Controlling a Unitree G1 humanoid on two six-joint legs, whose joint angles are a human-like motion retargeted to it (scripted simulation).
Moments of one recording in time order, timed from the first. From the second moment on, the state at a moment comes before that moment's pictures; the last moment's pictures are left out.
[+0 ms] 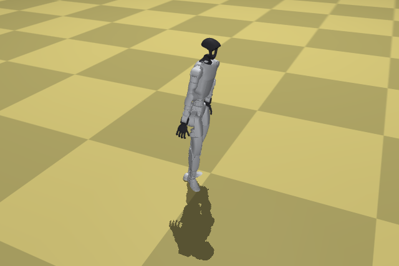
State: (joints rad) left arm 0.08 0.16 0.47 1.49 0.27 0.03 -0.18; right arm -0.06 -0.23 -0.20 1.56 -0.40 0.03 0.04; waist -0.20 0.04 0.05; left_leg 0.03 0.06 0.93 0.03 -0.10 0.02; right_leg -0.11 -0.08 -0.83 0.19 -0.08 -0.16
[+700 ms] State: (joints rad) left arm 0.11 0.12 0.47 1.49 0.25 0.03 -0.15; right arm -0.13 -0.10 -0.02 1.42 -0.52 0.01 0.13; waist -0.07 0.00 0.06; left_leg -0.14 -0.06 -0.08 0.18 -0.08 -0.06; right_leg -0.07 0.06 0.08 0.04 0.10 -0.08
